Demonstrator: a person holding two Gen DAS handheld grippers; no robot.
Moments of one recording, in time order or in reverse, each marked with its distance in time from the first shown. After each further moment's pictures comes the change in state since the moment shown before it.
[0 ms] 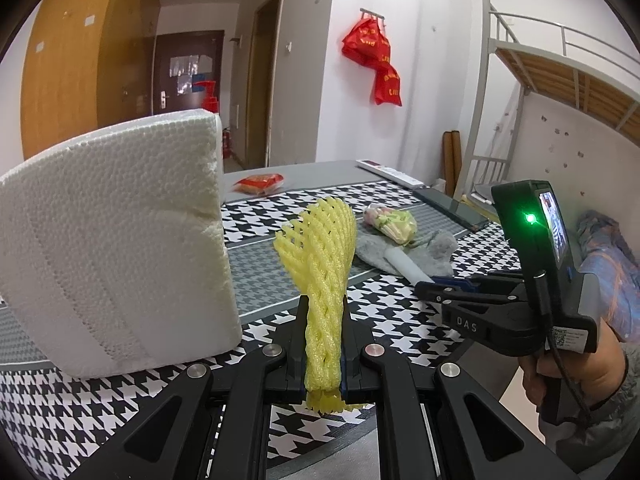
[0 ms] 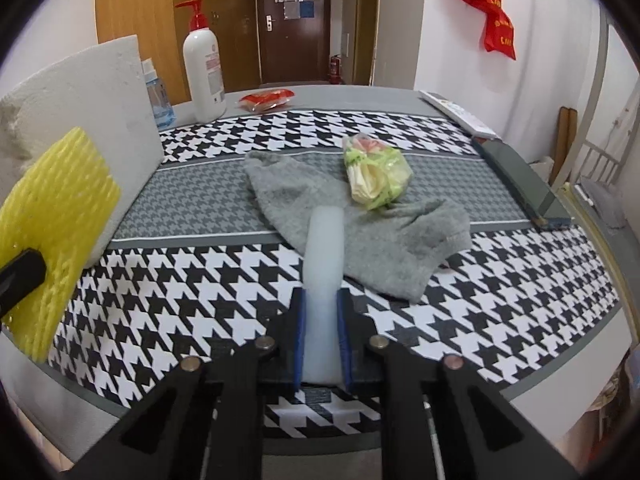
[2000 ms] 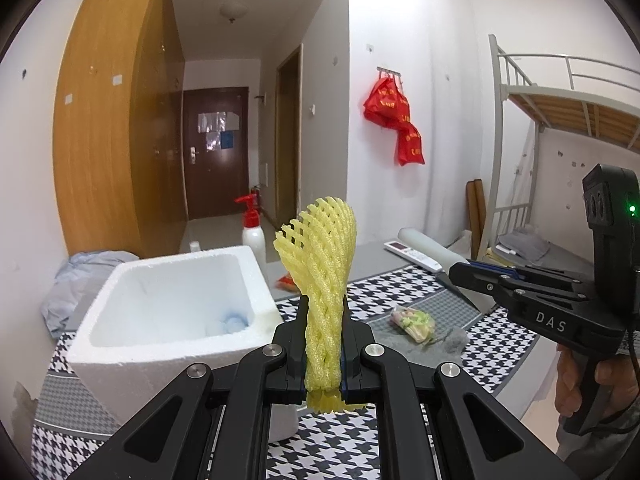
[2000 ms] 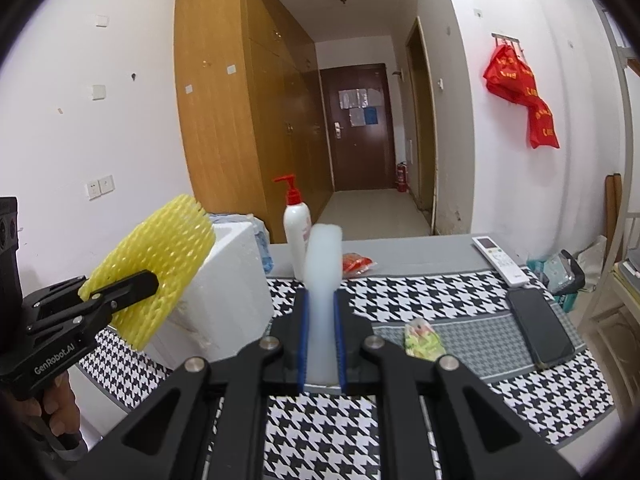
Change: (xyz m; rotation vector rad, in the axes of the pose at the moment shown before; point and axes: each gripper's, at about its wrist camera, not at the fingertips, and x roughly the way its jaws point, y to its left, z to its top) left arm -0.061 0.006 0.072 0.023 -0.206 0.126; right arm -0.119 0.002 0.065 -0.052 -0.413 0.289
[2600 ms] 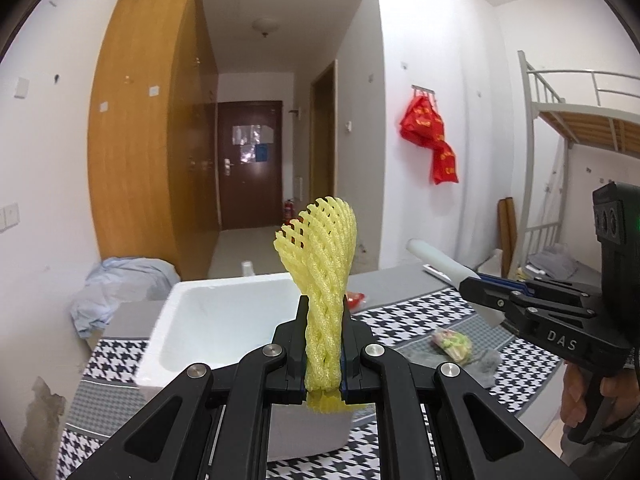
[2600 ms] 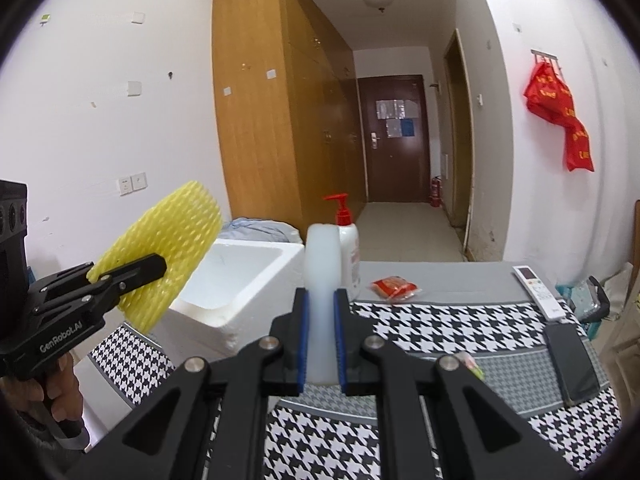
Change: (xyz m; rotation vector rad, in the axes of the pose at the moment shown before) left arm -0.017 0.029 0.014 -0.030 -0.054 0.131; right arm 0.015 0.032 0.019 -0.067 -0.028 0.115
